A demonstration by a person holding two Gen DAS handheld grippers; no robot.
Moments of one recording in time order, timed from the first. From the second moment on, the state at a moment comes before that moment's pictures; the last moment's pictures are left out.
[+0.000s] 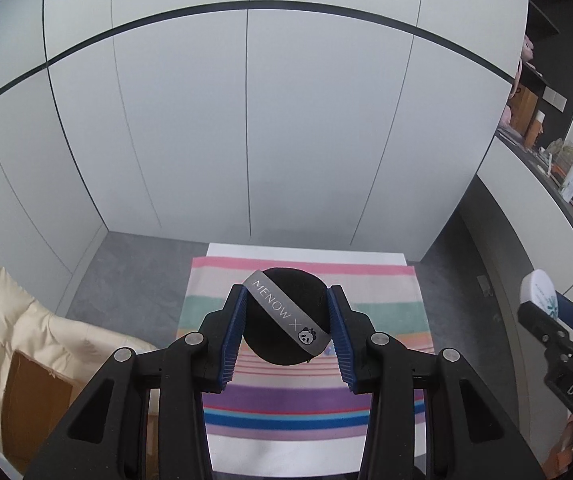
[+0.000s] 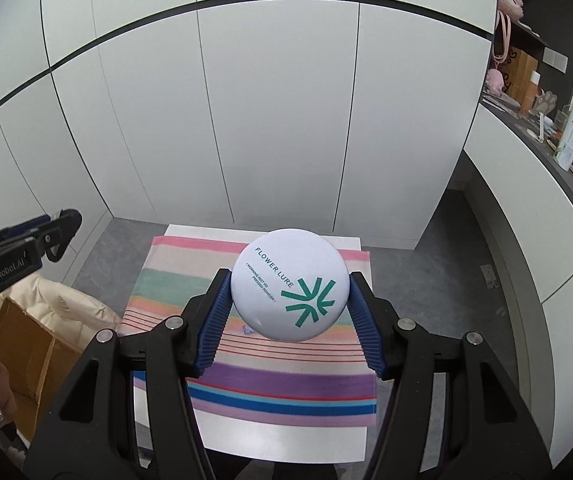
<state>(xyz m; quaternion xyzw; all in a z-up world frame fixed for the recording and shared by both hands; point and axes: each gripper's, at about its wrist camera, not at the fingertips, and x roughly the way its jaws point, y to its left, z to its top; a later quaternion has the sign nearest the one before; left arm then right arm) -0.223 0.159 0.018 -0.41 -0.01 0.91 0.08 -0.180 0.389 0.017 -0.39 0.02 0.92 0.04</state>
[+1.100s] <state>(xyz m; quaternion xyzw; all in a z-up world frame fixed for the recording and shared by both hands) -0.015 0.104 -0.040 -0.42 0.04 0.90 0.10 0.037 0.386 -0.061 -0.43 0.09 0.90 0.02</state>
